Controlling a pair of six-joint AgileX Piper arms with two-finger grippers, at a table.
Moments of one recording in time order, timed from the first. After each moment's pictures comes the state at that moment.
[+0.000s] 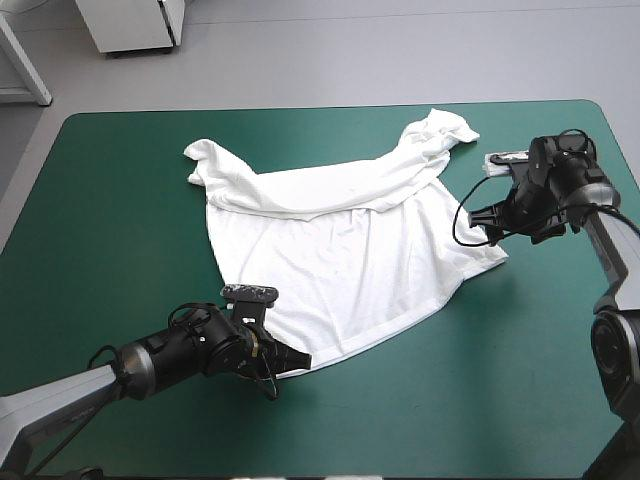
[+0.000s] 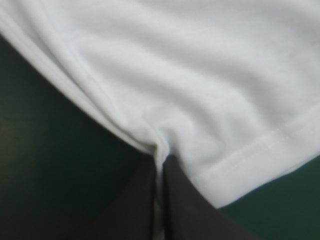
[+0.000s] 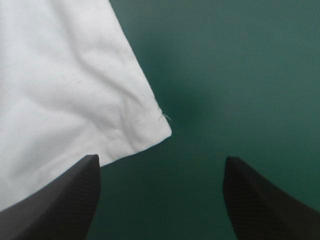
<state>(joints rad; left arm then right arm) -0.81 1.43 -0.74 0.07 0.67 -0.70 0.04 1.78 -1.52 -0.04 1.15 -0.02</state>
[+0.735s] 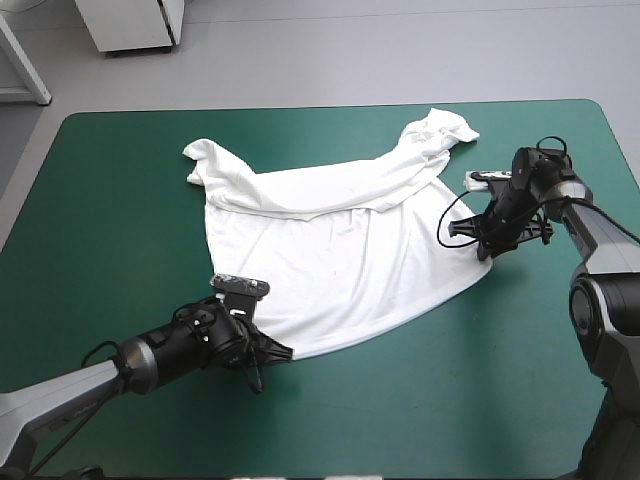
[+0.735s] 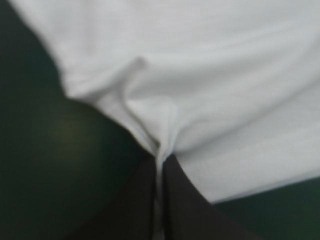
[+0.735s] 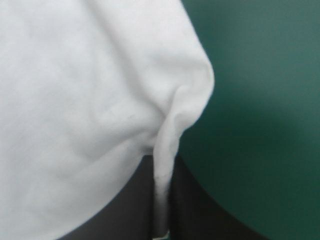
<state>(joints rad) -0.80 1.41 -0.78 0.31 0.80 -0.78 0.03 1.95 -1.53 0.13 1.11 -0.10</state>
